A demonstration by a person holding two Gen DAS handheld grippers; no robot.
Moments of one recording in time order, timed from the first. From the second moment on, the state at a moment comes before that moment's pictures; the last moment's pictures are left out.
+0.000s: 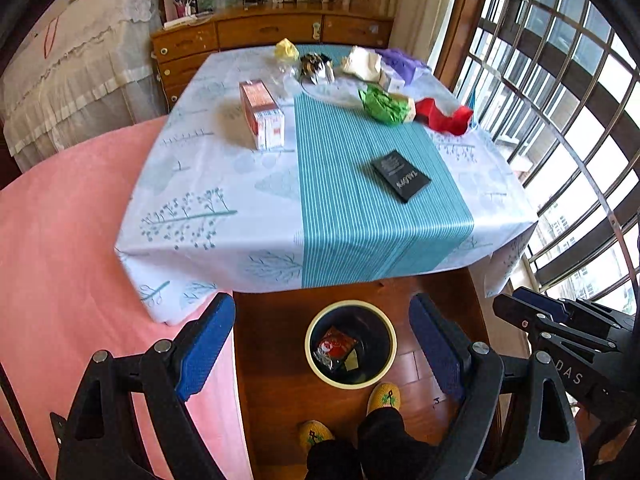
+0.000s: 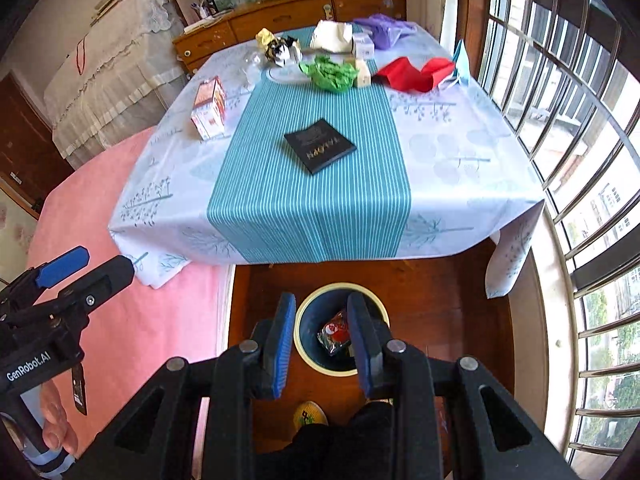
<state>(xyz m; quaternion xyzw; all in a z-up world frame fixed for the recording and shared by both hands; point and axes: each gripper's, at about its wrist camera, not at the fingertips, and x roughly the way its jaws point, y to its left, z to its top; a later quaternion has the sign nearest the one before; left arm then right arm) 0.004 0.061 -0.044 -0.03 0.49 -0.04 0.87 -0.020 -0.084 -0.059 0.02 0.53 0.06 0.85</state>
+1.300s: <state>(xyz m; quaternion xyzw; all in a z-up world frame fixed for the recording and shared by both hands) 0.201 -0.024 -0.116 -0.15 0.60 0.04 0.79 0.211 -0.201 -0.058 -0.04 0.53 0.14 0.83</state>
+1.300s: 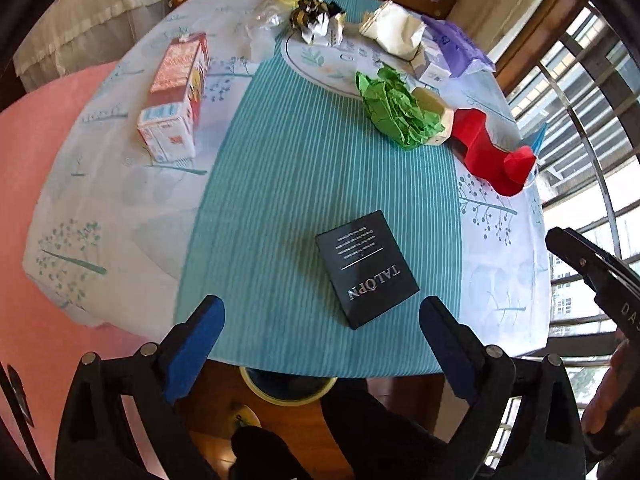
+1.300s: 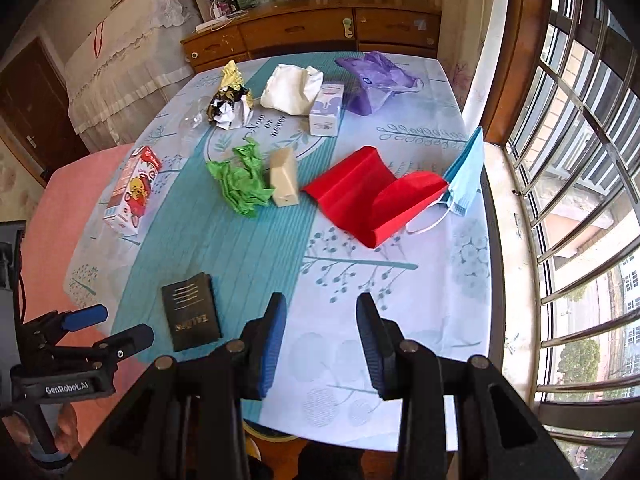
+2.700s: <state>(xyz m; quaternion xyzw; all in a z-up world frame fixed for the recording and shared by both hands) 0.218 -0.040 -0.158 -0.25 0.60 0.17 0.74 0.335 -0.243 -0.137 0.16 0.66 0.13 0.72</state>
